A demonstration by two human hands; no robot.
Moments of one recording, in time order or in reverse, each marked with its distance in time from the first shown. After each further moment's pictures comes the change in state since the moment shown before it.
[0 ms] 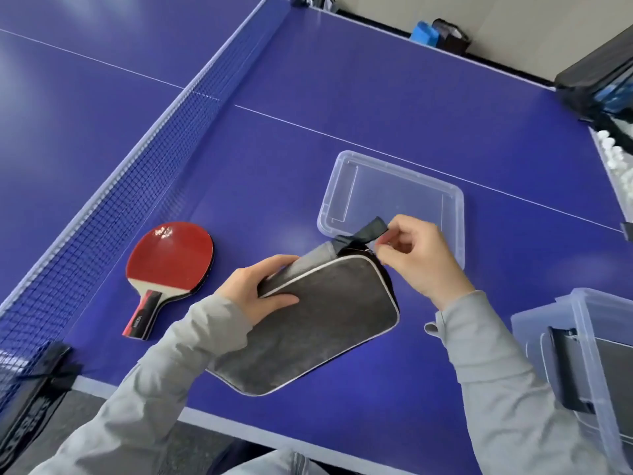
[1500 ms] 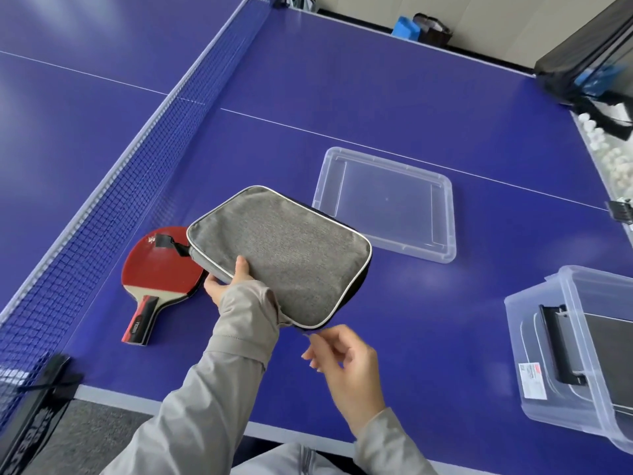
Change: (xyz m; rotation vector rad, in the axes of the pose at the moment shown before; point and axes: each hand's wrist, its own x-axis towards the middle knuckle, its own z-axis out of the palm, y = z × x) left_hand 0.023 0.001 0.042 -0.941 0.997 -0.810; right_hand -0.129 0.038 0.120 0.449 0.098 0.134
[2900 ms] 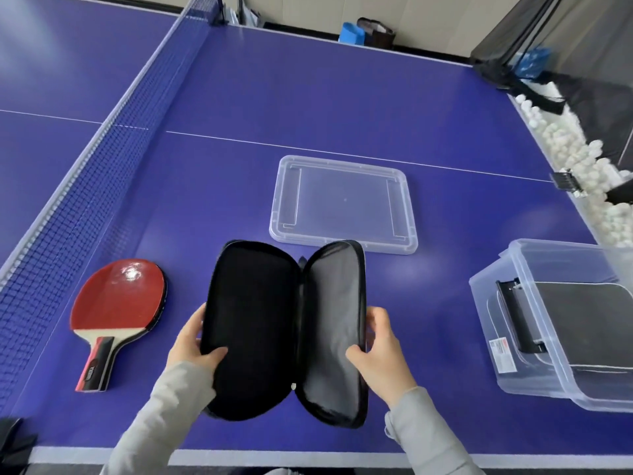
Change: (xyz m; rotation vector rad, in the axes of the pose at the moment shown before) left_hand 0.024 -0.037 -0.065 0.725 -0.610 0.275; right_hand 0.023 0.023 -0.092 -0.230 0.090 0.238
